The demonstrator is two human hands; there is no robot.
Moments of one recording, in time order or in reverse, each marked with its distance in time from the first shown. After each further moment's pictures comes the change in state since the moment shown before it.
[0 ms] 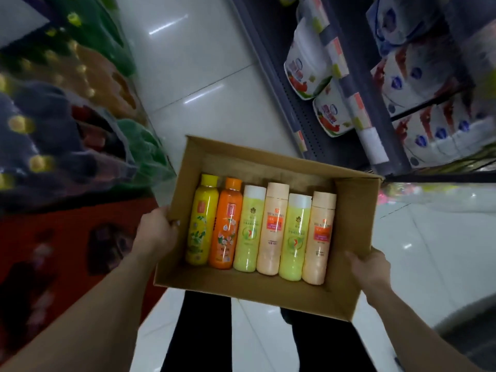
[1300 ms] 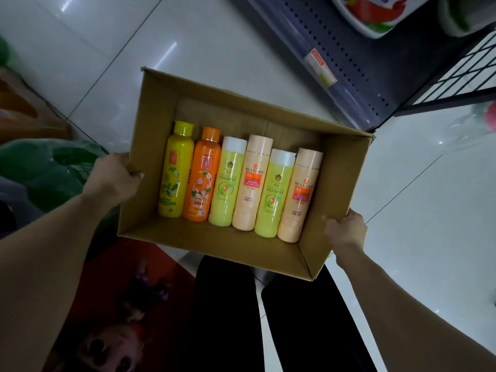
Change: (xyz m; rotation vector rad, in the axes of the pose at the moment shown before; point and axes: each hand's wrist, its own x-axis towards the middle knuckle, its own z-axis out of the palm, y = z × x) left_hand 0.266 0.022 0.044 0.430 -0.137 0.246; right_hand 0.117 -0.018 0.234 0.320 0.060 0.248
